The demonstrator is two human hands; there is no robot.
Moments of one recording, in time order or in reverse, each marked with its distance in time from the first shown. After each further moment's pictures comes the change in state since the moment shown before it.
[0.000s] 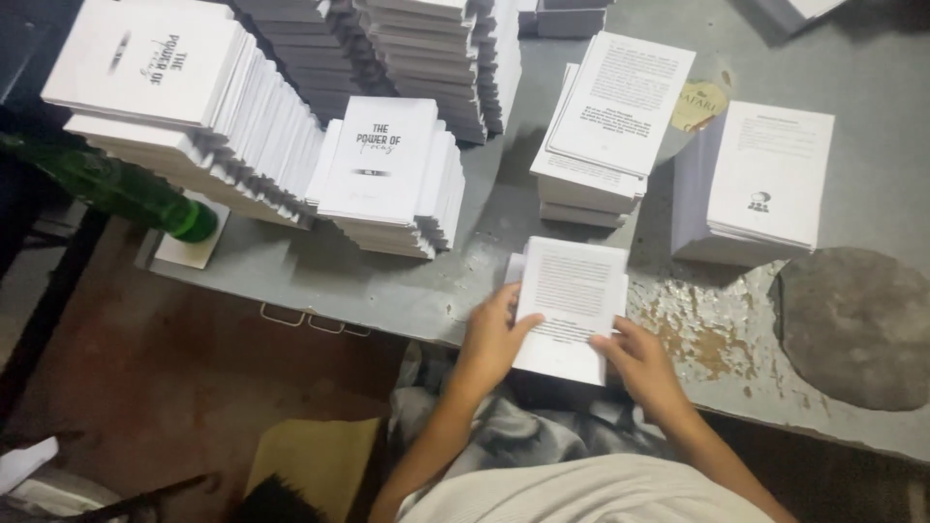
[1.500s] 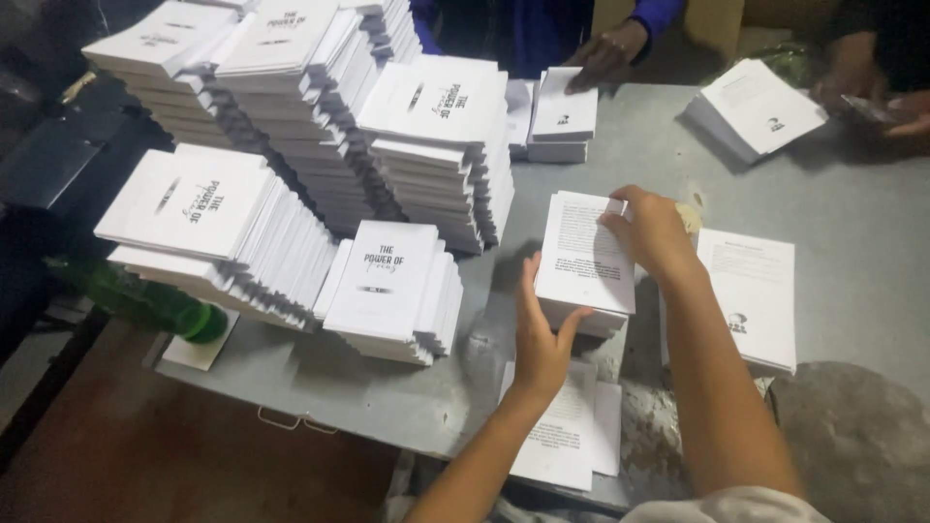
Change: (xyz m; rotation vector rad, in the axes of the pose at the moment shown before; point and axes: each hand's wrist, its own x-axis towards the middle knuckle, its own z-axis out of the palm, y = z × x) left_hand 0.115 0.076 0.028 -0.174 0.467 0.591; right_hand 0.203 -0.216 -0.031 -0.860 0.227 -0.538
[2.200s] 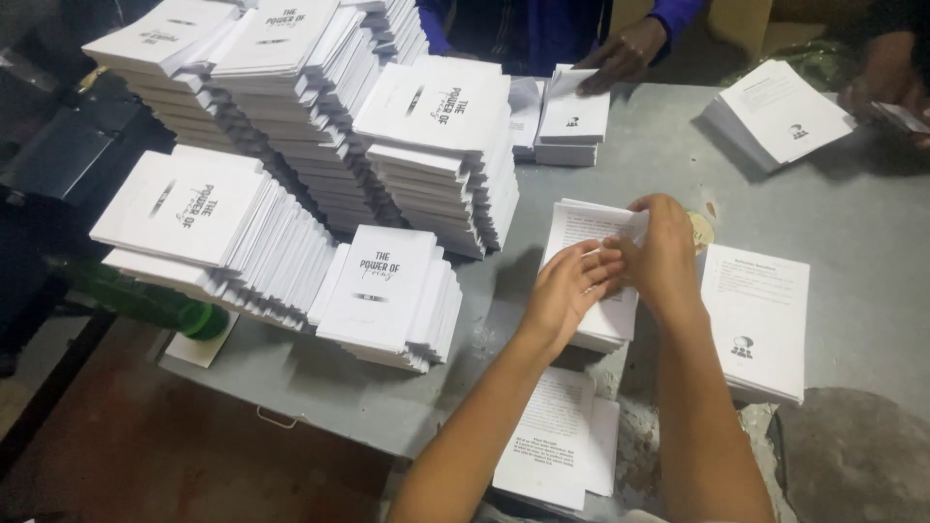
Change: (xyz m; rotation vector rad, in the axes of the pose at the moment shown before) left_hand 0.076 -0.038 0.054 -1.266 -0.199 -0.655; right_hand -0.004 0.028 0.022 0.053 0.331 -0.217
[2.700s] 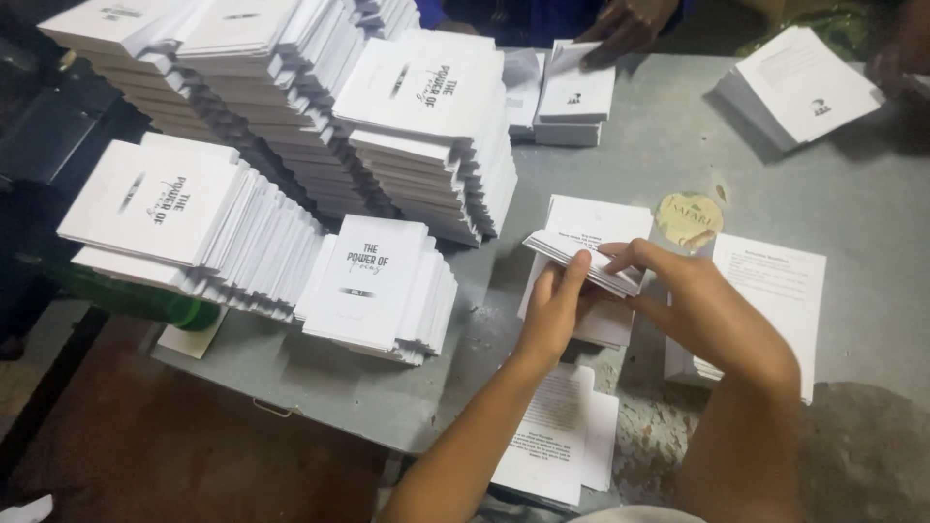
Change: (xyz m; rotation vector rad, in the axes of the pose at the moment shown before) left_hand -0.051 0.049 0.068 0.580 0.363 -0.117; right_hand -0.012 -0.051 -0.097 0.252 -0.648 -0.056
